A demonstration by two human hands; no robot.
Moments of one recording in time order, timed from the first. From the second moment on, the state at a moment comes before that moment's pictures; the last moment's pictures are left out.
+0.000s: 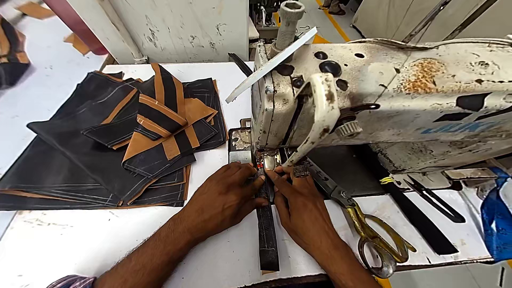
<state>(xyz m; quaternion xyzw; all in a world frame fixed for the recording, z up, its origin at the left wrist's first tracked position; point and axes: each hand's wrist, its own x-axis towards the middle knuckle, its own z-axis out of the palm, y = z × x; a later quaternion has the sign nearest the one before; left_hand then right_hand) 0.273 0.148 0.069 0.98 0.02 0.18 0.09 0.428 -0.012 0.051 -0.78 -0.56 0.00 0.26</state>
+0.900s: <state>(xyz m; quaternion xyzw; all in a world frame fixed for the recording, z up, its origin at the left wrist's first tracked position) 0.265 0.140 0.073 0.98 -0.02 0.18 0.09 0.429 -0.013 0.053 -0.78 -0.56 -0.01 0.27</state>
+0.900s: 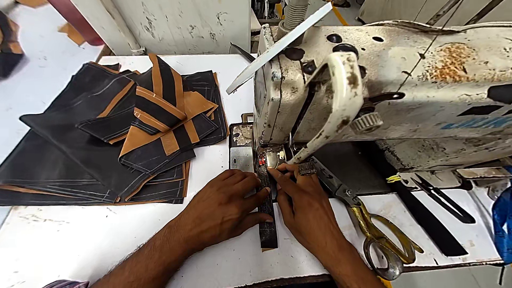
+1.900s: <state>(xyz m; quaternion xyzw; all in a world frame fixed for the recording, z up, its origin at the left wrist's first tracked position) 0.266 0.156 0.067 0.98 -0.03 0.17 0.11 0.428 -0.010 0.049 -0.78 -0.55 -0.01 0.28</state>
